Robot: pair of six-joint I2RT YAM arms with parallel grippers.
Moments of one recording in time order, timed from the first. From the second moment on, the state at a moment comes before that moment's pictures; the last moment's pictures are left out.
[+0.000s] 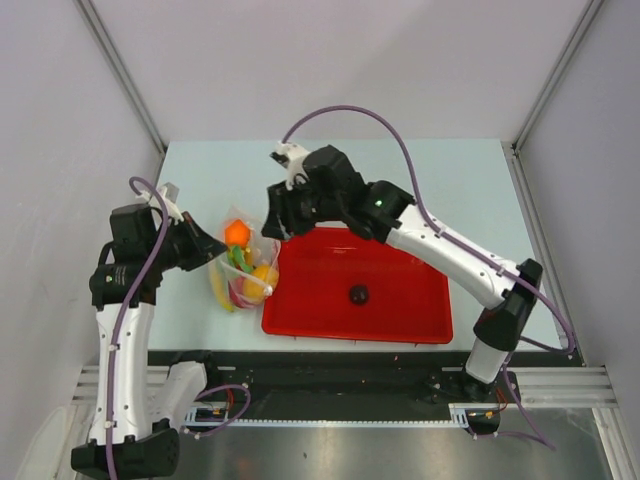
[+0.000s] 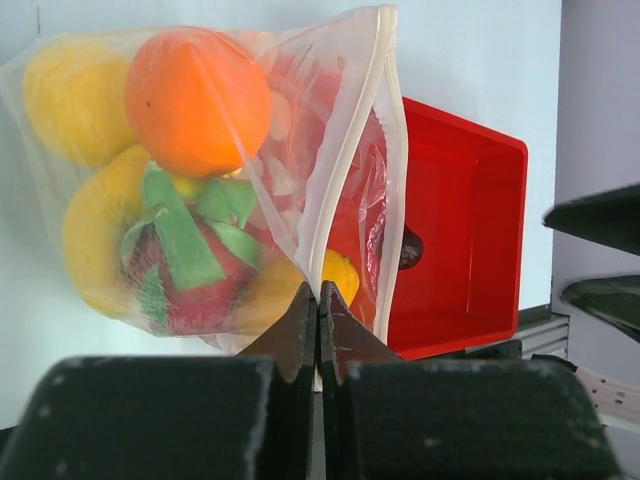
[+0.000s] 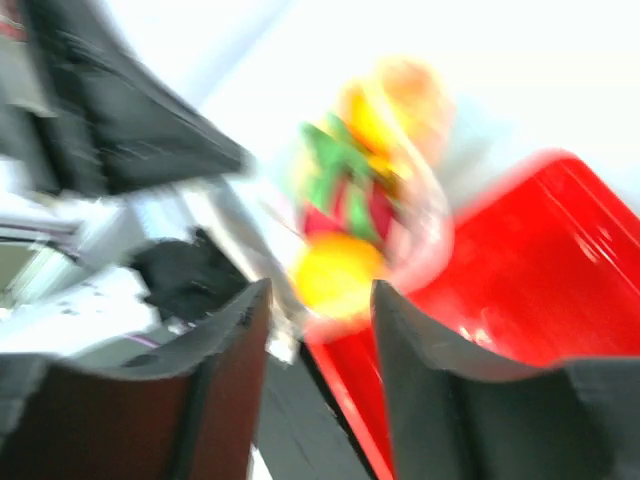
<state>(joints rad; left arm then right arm) 0.09 0.85 1.13 -0.96 0.47 -0.42 0.93 1.70 1.81 -0.63 -0.21 0.38</state>
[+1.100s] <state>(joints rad) 0.09 0.76 1.06 -0.95 0.50 -0.50 1.08 1.92 1.68 -0.55 -0.33 0.26</state>
